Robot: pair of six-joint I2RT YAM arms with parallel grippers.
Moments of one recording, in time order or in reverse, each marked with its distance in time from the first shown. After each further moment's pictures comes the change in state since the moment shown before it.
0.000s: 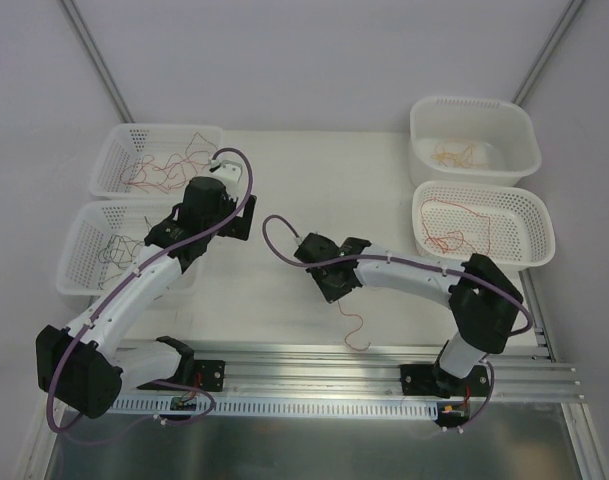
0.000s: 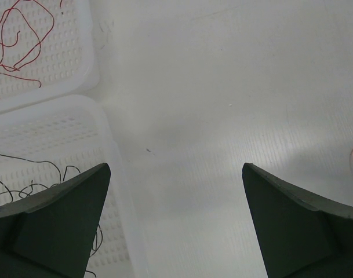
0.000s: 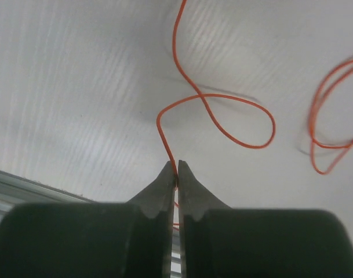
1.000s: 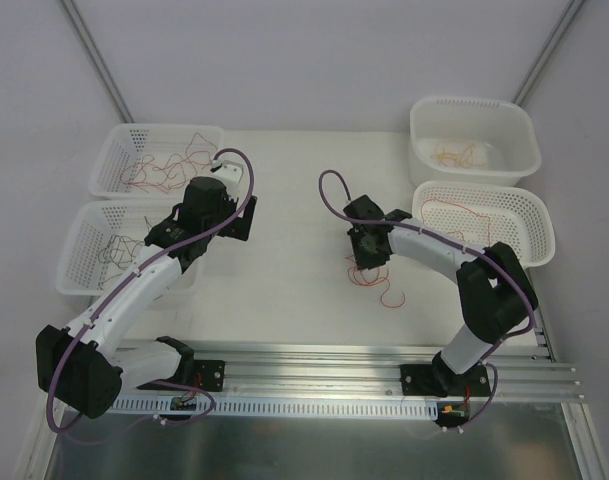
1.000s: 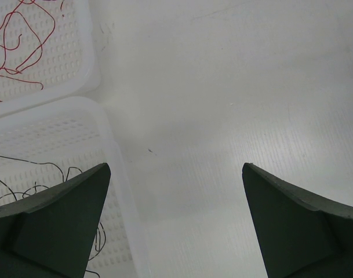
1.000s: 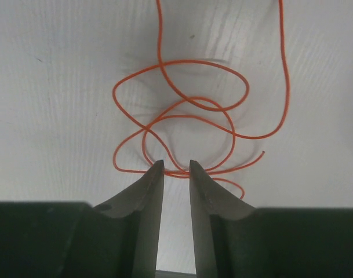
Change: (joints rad) left arm 0.000 0.000 0.000 0.000 0.001 0.018; right arm -0.397 -0.042 -0.022 0.054 -0.008 -0.075
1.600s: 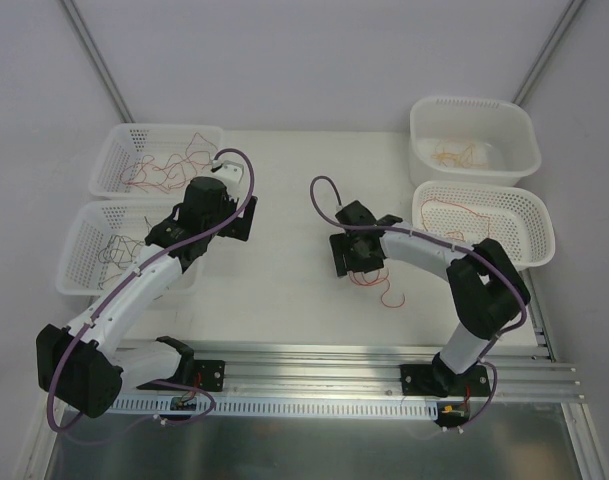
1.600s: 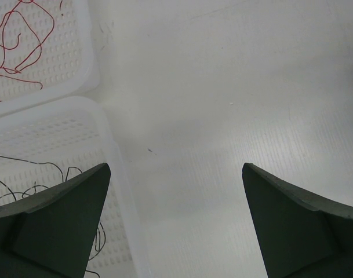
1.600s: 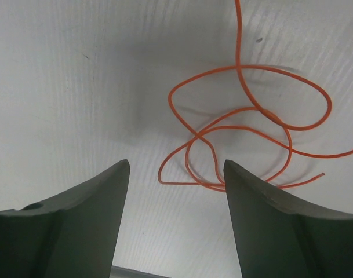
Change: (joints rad) left arm 0.000 0.002 0.000 0.000 0.000 0.000; right arm 0.040 0.027 -0.024 0.090 -0.098 0.047
